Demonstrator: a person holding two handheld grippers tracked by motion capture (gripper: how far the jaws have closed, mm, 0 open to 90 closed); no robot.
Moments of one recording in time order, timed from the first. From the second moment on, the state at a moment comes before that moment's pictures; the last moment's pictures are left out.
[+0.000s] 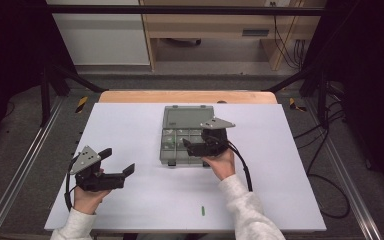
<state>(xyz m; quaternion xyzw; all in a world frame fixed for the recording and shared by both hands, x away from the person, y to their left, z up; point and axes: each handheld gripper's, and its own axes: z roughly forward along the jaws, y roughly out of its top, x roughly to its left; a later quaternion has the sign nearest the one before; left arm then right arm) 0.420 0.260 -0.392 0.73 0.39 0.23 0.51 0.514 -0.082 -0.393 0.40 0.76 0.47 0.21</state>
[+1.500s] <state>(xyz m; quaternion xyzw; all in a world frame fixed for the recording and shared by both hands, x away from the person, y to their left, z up) 0.419 0.256 -0.393 0.73 0.39 0.23 0.51 0.386 -0.126 -0.468 0.38 0.83 0.40 0.12</state>
